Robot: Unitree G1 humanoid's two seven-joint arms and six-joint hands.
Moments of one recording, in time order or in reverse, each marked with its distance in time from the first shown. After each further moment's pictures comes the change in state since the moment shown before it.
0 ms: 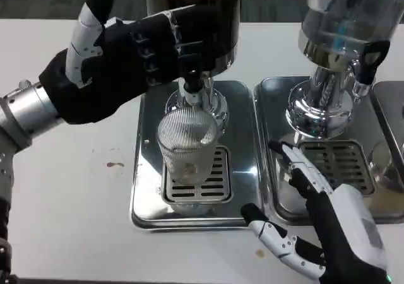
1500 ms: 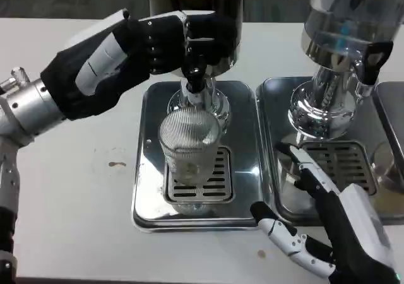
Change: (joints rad) left arm 0.060 -0.023 -0.022 -0.114 0.088 -0.325 0.071; right arm -0.001 -0.015 -0.036 0.006 0.074 -0.013 0.048
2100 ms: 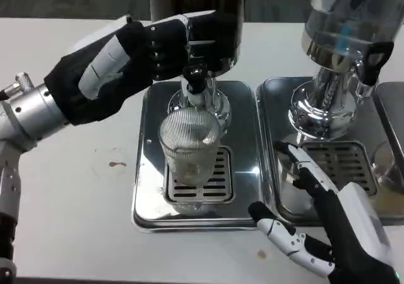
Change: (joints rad) left arm 0.032 0.001 -0.018 -0.048 -0.019 0.061 0.010; right arm -0.008 -0.001 -0.003 0.000 0.002 0.000 0.014
